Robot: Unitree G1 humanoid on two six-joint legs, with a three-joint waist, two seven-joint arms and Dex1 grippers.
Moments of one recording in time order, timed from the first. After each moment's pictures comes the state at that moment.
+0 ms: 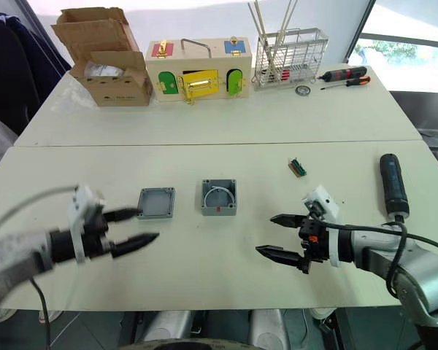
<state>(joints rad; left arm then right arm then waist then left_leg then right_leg) -0.11 1.02 0.23 -0.58 -0.90 0.87 -0.74 0.01 -0.89 -0.20 -0.61 0.80 0.90 0.87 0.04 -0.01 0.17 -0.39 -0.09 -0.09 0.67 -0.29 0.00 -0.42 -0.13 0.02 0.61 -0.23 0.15</state>
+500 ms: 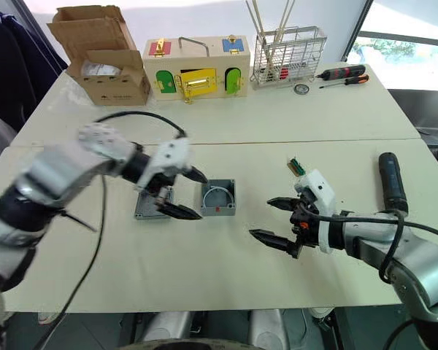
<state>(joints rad) -0.97 0.72 -0.63 -0.10 -0.35 0.70 -1.26 -0.01 -0.83 -0.14 -0.71 0.73 0.92 0.65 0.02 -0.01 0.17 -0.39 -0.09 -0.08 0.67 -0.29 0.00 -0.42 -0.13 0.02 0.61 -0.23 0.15</state>
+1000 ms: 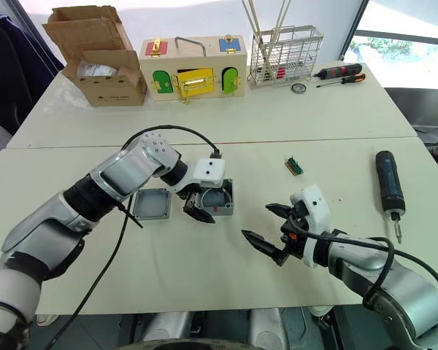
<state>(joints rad) -1.02 0.52 -0.73 0.14 -0.09 0.58 -1.35 0.11 -0.71 -0.13 -0.82 0.71 0.92 0.44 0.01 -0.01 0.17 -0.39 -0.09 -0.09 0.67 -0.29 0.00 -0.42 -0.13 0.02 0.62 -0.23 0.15</state>
